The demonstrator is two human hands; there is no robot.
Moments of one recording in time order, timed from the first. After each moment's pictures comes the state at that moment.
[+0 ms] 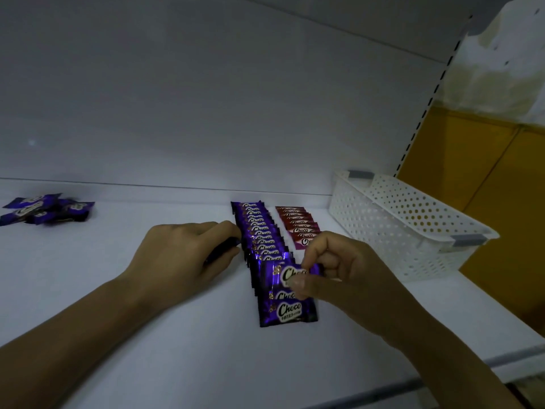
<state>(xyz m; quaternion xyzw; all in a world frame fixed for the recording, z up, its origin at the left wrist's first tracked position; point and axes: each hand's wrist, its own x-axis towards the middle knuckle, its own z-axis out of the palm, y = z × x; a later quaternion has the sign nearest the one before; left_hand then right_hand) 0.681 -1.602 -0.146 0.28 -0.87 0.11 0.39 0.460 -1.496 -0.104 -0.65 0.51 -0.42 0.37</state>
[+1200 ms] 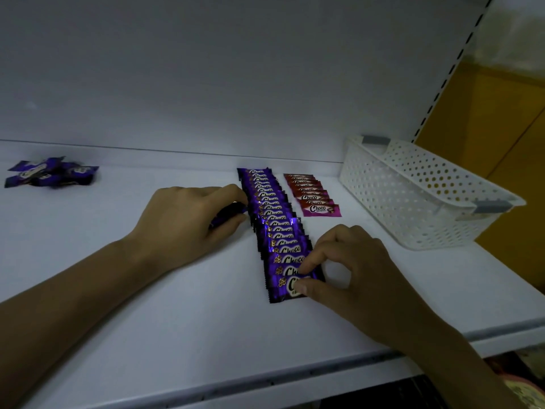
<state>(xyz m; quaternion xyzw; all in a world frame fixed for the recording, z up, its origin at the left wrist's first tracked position) 0.679 -1.598 -0.146 0.31 -0.88 0.08 0.36 0.461 -1.478 -0.135 -0.74 0.62 -0.23 0.07</state>
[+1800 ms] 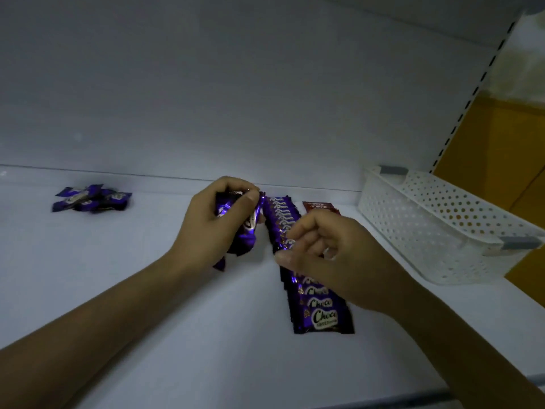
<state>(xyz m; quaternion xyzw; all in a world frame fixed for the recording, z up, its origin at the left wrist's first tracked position) 0.668 -1.597 -0.129 0.34 -0.62 -0.41 0.57 0.494 -1.525 -0.099 -0.73 0.55 -0.34 0.23</state>
